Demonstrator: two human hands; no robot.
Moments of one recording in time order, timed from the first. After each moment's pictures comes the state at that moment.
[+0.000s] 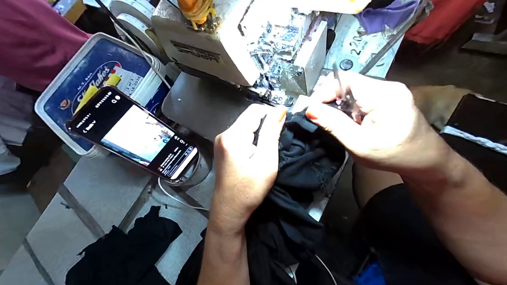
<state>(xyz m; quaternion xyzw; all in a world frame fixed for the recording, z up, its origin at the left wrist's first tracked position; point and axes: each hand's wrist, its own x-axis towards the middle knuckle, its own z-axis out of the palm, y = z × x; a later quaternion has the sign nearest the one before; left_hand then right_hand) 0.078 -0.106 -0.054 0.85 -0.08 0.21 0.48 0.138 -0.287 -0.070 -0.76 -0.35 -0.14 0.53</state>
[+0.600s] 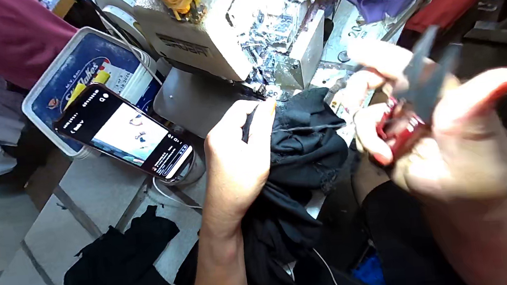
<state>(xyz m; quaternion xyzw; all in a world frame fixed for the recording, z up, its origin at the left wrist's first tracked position) 0.078 -0.107 -0.053 0.85 -0.05 0.21 0.47 0.107 -0.306 -0.067 -0.67 -0.30 -0.04 0.68</state>
